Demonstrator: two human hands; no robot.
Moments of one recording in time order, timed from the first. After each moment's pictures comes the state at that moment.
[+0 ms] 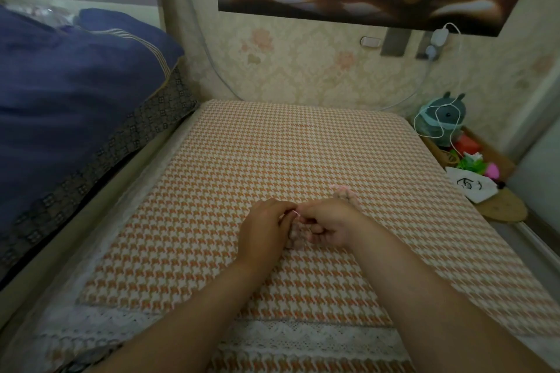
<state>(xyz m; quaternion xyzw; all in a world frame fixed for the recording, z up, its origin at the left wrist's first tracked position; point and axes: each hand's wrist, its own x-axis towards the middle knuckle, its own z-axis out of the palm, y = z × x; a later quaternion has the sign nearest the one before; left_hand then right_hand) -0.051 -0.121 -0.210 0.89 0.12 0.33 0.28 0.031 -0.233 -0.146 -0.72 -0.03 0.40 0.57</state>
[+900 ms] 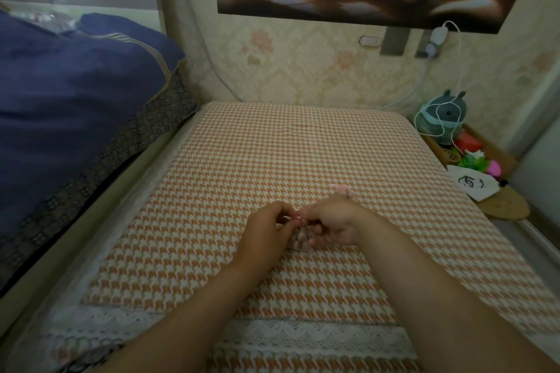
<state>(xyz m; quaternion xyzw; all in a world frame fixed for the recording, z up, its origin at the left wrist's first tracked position) -0.060 -0.127 -0.199 0.84 0.11 0.27 0.46 0.037 -0.244 -0.142 -0.73 -0.08 0.44 0.52</state>
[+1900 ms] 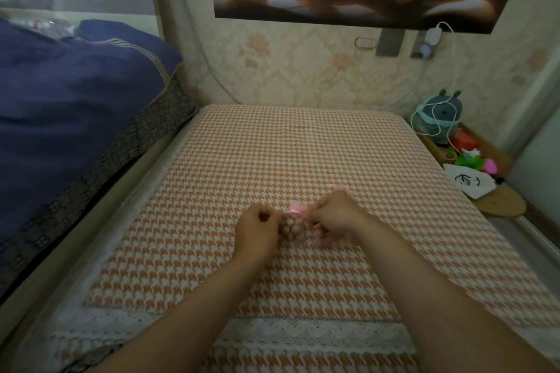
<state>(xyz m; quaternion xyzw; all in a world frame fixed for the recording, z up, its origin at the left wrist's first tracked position) -0.055 -0.122 -0.208 0.71 0.32 0.22 0.59 0.038 -0.253 -0.145 -0.83 -0.14 0.28 0.47</state>
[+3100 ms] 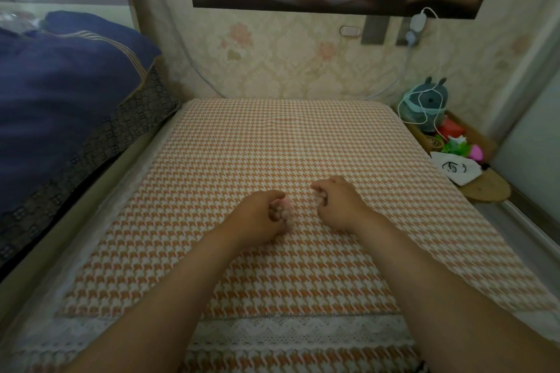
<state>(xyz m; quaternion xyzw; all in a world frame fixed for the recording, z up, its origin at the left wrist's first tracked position) -0.040 -0.116 -0.166 0.94 0.09 0.05 0.33 0.091 -0.282 -0.183 -0.93 -0.28 0.08 0.22</state>
